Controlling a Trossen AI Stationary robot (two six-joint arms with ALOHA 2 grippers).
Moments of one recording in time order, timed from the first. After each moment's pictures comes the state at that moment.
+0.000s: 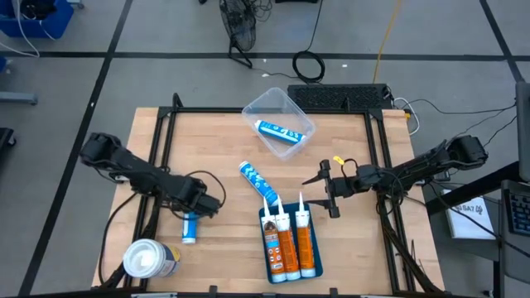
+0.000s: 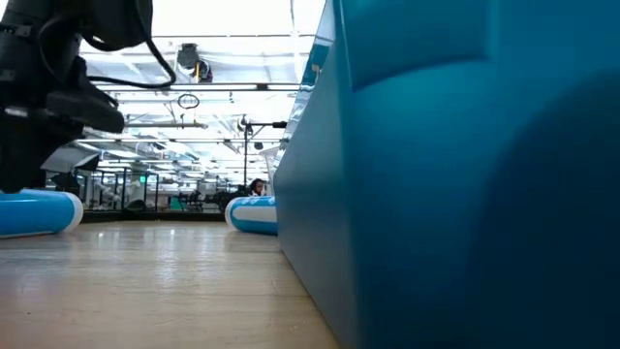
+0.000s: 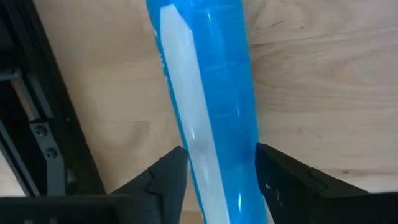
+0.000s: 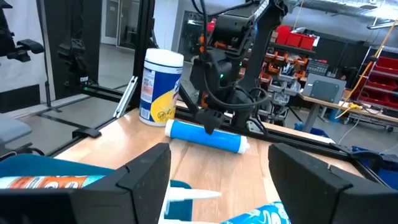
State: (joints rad) left arm -0.36 1.47 0.86 -1.14 0.13 -1.80; right arm 0.18 1.11 0.26 0.91 -0.01 -0.18
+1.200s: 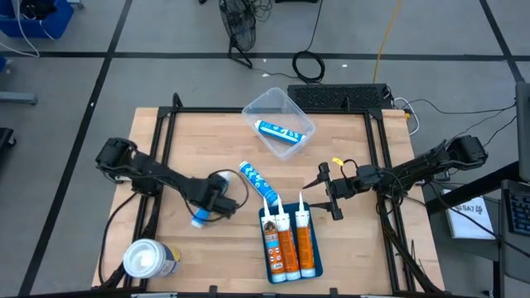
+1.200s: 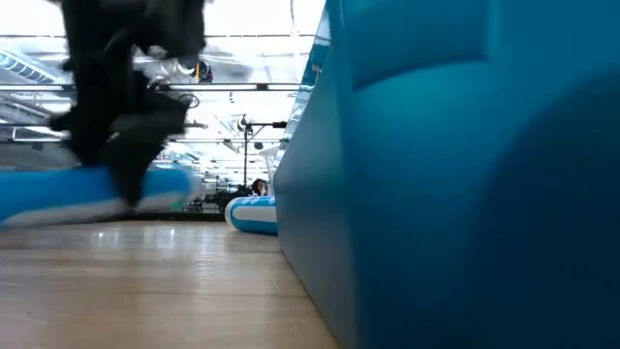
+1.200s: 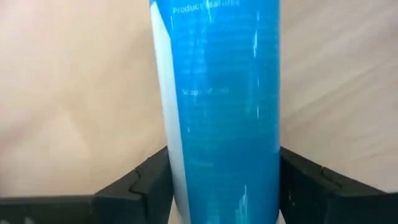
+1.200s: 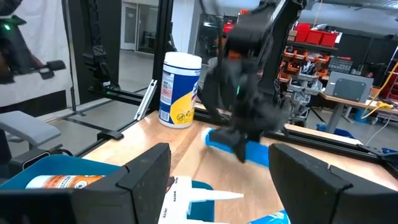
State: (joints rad) left arm -0.30 1.65 0.97 -0.99 -0.27 -1.32; right arm 0.18 1.12 0.25 0.91 -0.08 -0.14
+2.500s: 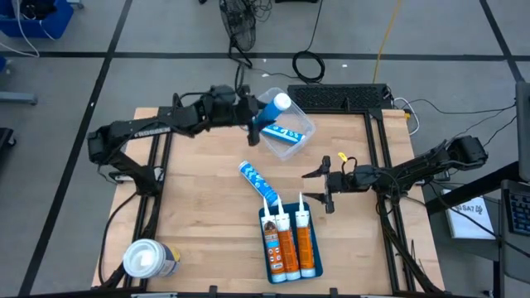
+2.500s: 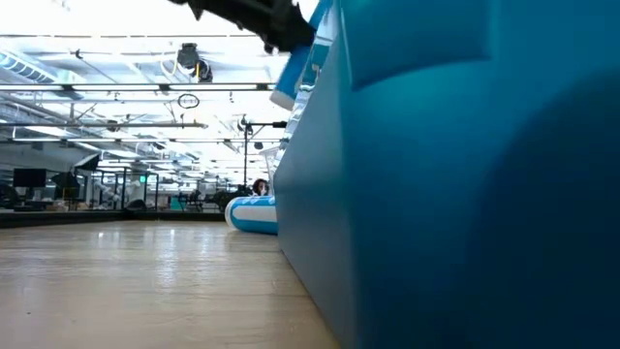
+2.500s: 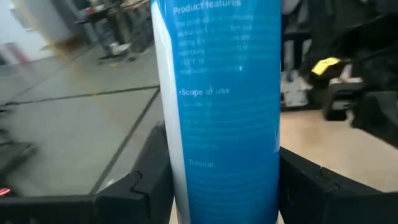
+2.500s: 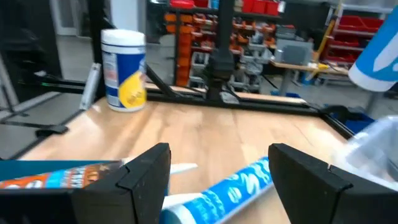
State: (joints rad) left arm 0.37 1.50 1.29 -0.03 0.09 0.30; right arm 0.17 1.12 0.26 0.83 0.14 -0.07
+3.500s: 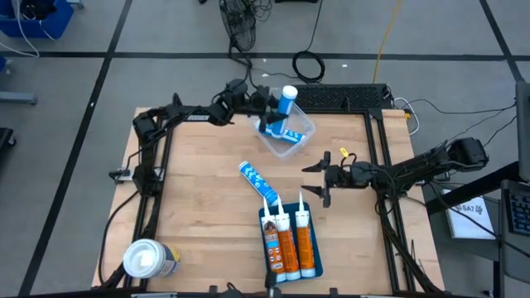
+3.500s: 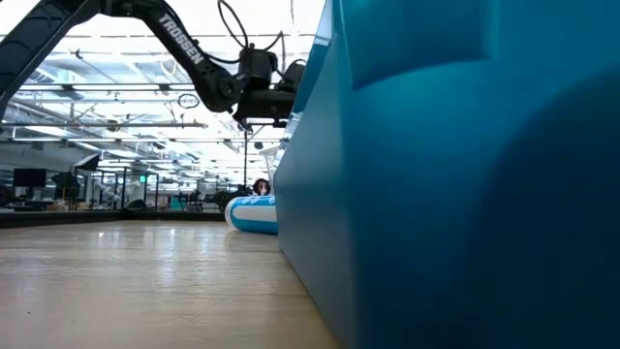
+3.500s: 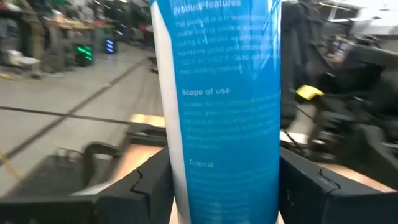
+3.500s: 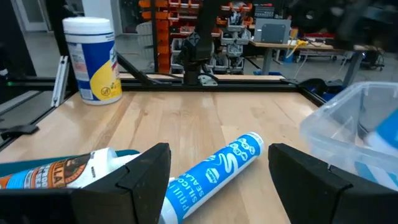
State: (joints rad) left arm 0.61 1.98 1.26 0.72 0.72 -0.11; right arm 0.10 1.12 0.26 0.77 0.16 0.01
